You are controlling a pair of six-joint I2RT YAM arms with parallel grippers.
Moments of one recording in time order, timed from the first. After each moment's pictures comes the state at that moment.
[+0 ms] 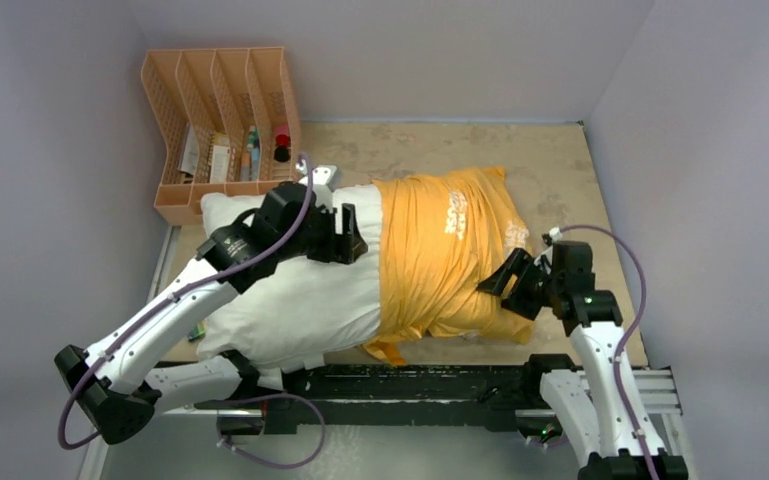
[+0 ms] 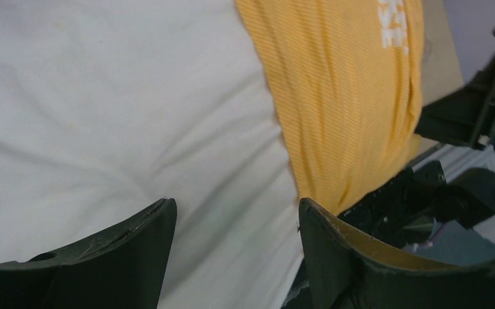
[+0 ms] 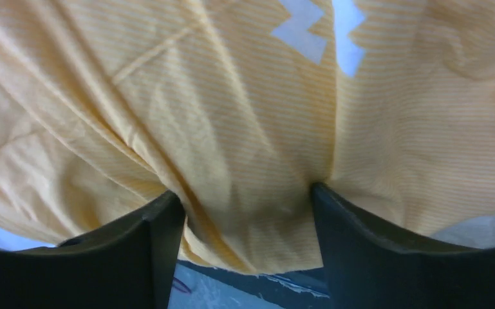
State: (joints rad) left arm -0.70 1.09 1.14 -0.68 0.00 -0.52; right arm 0.01 0.72 0.67 -0.87 -0.37 0.60
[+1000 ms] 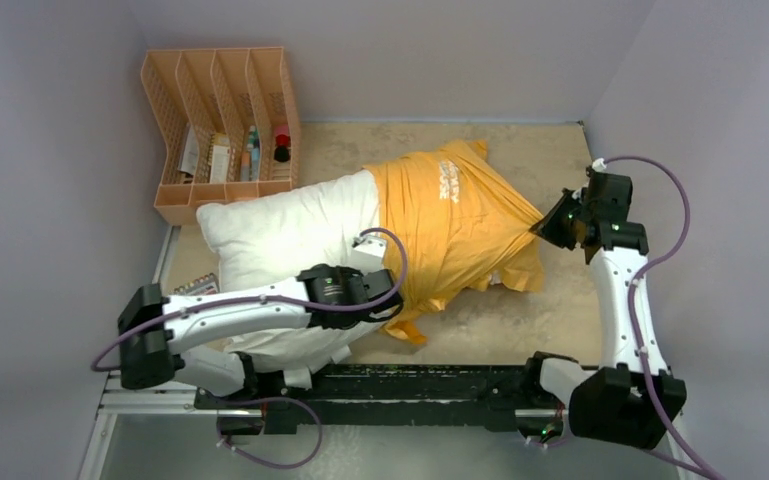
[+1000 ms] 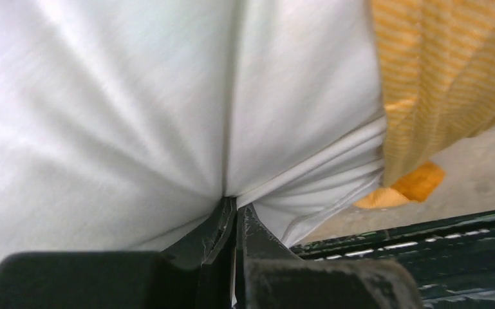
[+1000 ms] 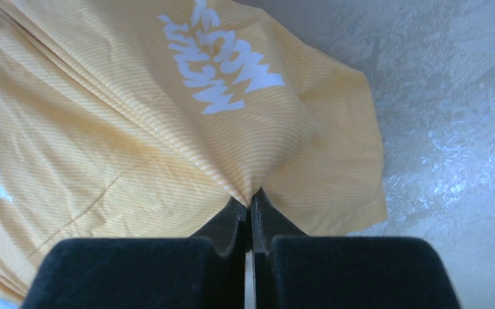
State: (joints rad) left arm -1.23 1.43 1.11 -0.99 -0.58 -0.84; right arm -0.16 1.08 1.04 -0.77 -0.16 0.46
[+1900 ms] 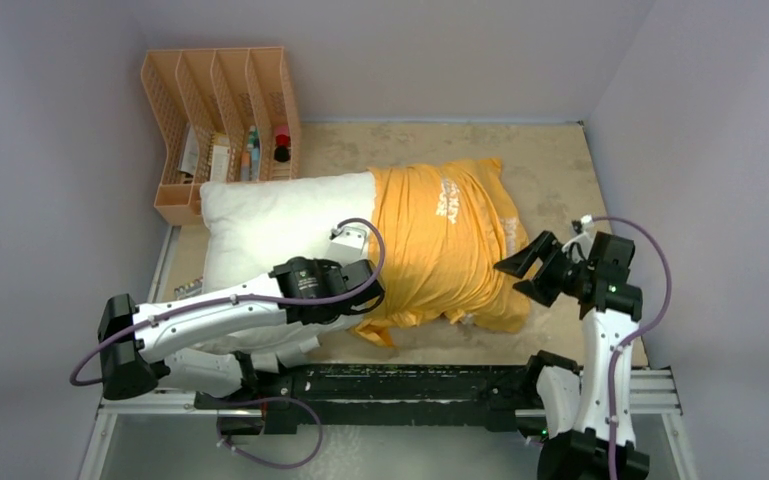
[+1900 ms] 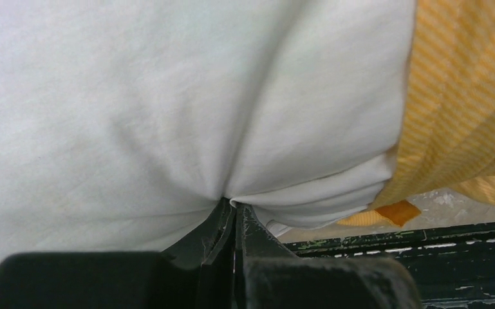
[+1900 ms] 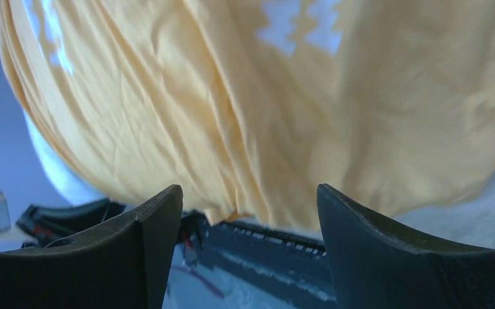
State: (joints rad) left arm -1.18 1.27 1.10 -1.09 -0.64 -0.86; right arm -0.34 0.81 0.76 -0.87 -0.67 0.48
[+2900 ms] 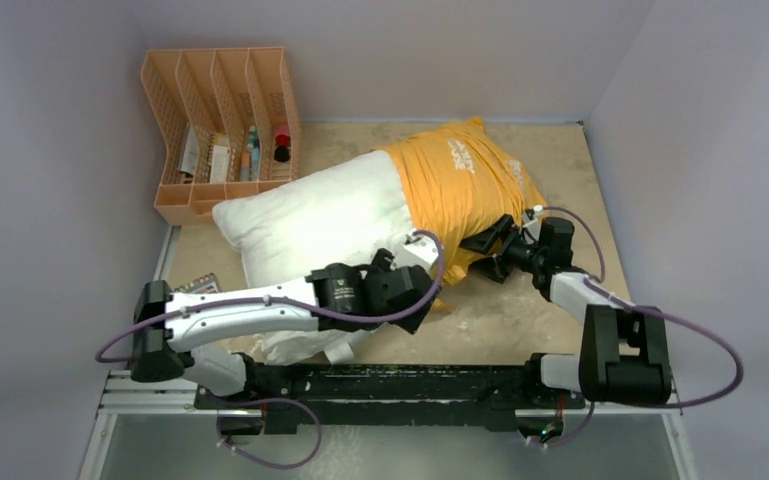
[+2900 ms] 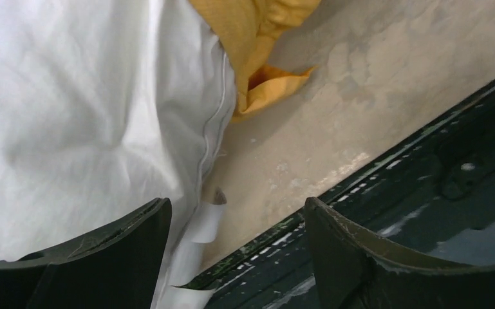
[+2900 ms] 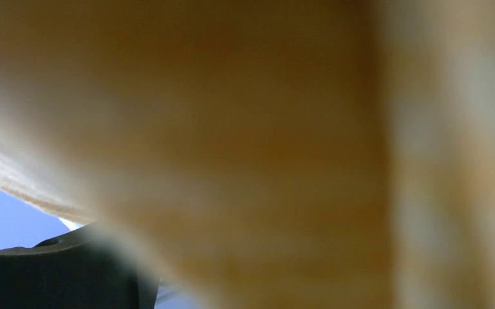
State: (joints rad) left arm -1.31 1.42 1.32 -0.79 -0.47 -0.58; right arm -0.07 1.26 0.46 0.12 -0.77 0.92
